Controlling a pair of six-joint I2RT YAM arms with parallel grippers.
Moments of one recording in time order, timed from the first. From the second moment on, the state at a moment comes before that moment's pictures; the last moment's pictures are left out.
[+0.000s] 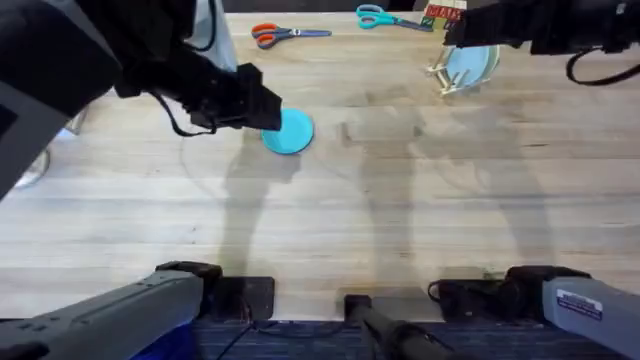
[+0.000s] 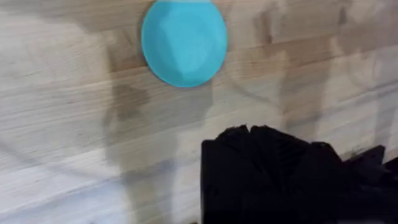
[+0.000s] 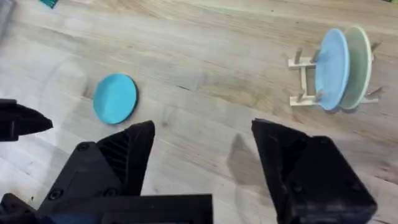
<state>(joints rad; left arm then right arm) -0.09 1.32 1.14 -1.07 0.41 -0.11 -0.02 1.27 1.26 -0.80 -0.46 -0.05</state>
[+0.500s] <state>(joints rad) 0.03 1.35 1.08 -0.94 0.48 -0.08 -0.02 1.27 1.26 -0.80 -0.46 -0.05</state>
